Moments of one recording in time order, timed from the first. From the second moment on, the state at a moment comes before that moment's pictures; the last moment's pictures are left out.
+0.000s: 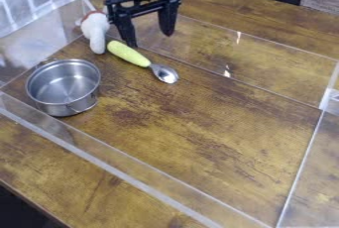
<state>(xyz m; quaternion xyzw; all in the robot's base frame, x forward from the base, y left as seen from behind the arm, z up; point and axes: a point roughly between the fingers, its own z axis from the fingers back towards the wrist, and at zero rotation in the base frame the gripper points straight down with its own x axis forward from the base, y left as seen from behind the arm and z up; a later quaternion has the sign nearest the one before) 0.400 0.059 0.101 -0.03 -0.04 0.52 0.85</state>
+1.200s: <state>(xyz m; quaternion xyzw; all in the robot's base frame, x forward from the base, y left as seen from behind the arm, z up) 0.408 0.070 0.040 0.02 -0.05 0.59 0.80</state>
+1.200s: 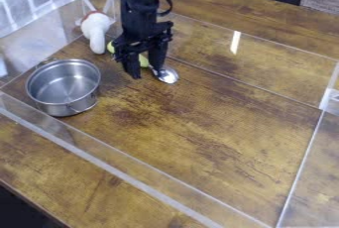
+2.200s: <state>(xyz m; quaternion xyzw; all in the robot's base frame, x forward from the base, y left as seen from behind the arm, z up) 0.425 0.073 0.039 0.05 -0.04 0.59 0.81</state>
